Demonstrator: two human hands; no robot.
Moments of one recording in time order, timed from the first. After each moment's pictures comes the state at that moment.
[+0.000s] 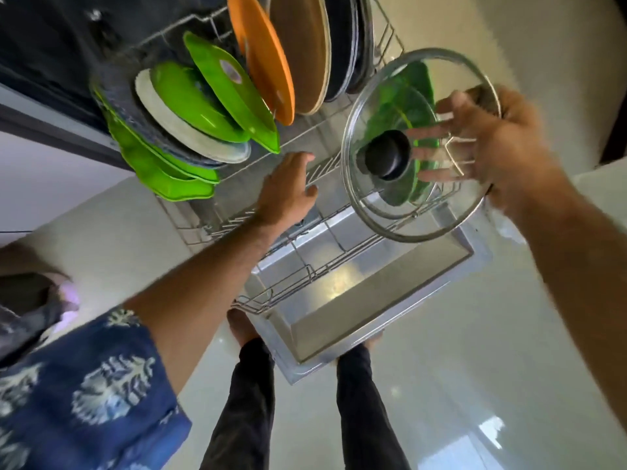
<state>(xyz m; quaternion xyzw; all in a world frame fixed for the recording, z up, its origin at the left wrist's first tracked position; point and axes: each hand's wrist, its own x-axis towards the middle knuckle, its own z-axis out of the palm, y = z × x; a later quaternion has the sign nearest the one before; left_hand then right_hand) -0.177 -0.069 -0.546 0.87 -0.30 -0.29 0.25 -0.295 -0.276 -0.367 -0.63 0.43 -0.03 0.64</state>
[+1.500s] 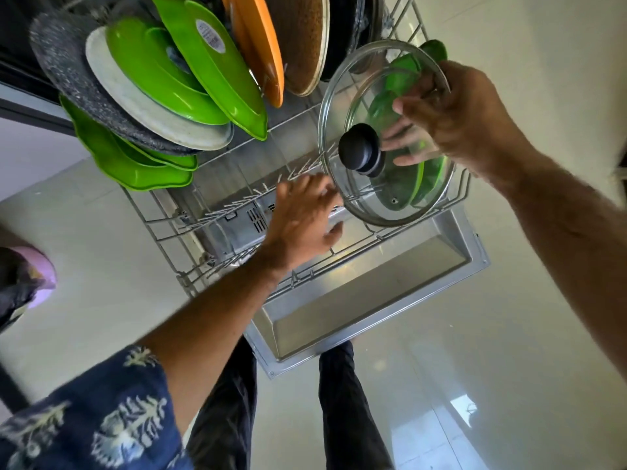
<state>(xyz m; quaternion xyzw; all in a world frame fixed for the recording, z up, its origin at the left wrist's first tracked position) -0.235 -0.084 -0.568 0.87 -0.44 -0.15 0.16 -0.248 -0.317 -0.430 -0.74 0.31 0.13 0.59</state>
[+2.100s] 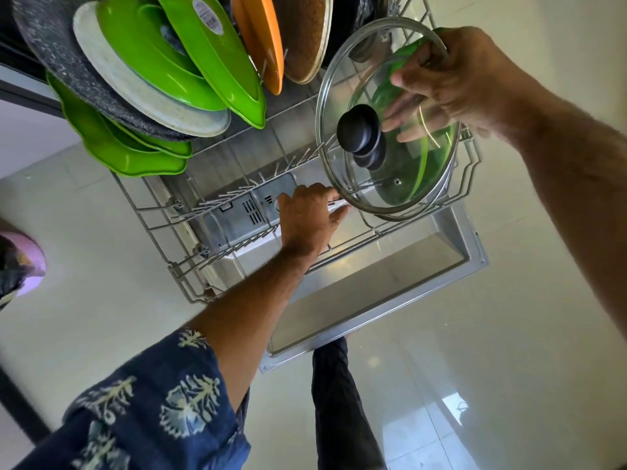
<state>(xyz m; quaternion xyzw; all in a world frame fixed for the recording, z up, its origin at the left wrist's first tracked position) -0.262 -0.106 -0.600 0.93 -0.24 -0.20 0.20 -0.223 -0.330 -0.428 -0.78 0.25 0.21 0.54</state>
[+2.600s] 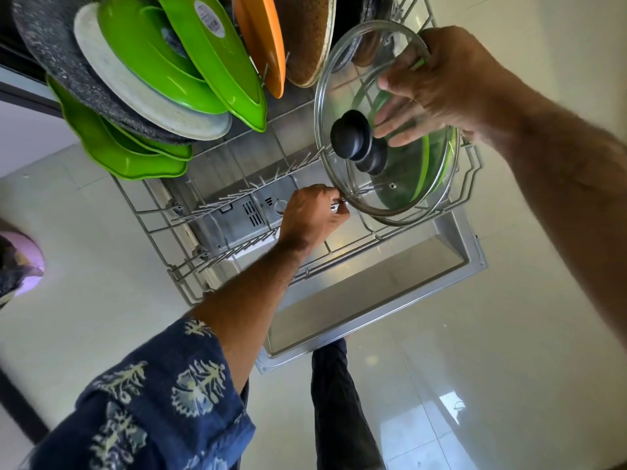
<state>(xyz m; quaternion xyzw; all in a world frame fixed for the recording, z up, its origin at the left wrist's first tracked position) -0.250 -0.110 -0.594 0.88 -0.26 -0.26 0.30 -0.210 -0.315 -0.428 -0.78 0.28 0.22 0.53</state>
